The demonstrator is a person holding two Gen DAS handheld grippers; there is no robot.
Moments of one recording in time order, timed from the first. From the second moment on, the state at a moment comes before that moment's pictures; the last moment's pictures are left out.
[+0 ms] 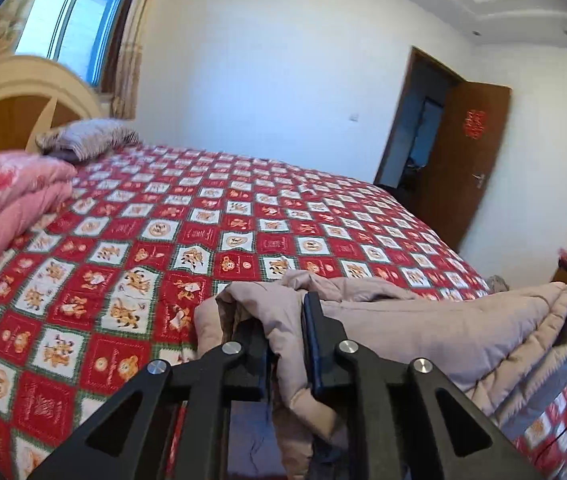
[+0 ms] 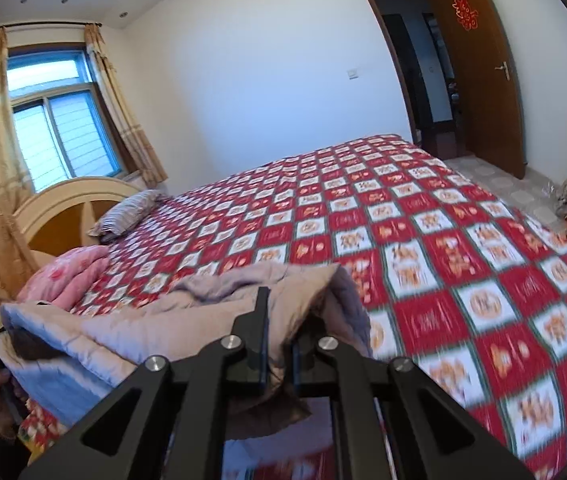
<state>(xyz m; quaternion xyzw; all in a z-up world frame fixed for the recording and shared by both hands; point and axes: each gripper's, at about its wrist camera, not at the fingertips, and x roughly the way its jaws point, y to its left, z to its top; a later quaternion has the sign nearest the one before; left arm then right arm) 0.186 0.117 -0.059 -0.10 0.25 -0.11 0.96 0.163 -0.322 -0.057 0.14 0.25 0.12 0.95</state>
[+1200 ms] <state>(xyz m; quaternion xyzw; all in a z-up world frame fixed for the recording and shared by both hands) 0.321 -0.018 -0.142 0.15 0.24 0.01 0.96 0.309 -0.170 -0.133 -0.07 0.30 0.12 0.95</state>
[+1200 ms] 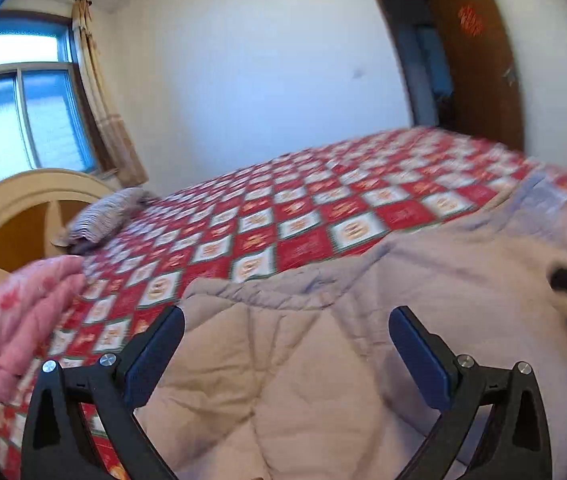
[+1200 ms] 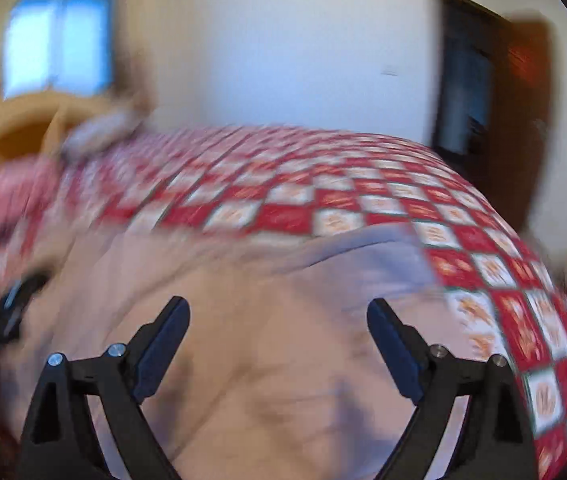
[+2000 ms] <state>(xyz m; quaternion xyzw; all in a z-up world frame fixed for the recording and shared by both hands) 0.398 0.035 -0.212 0.01 0.36 0.04 0.93 0.391 -0.165 -0.212 -0.03 0.38 0.06 0.92</state>
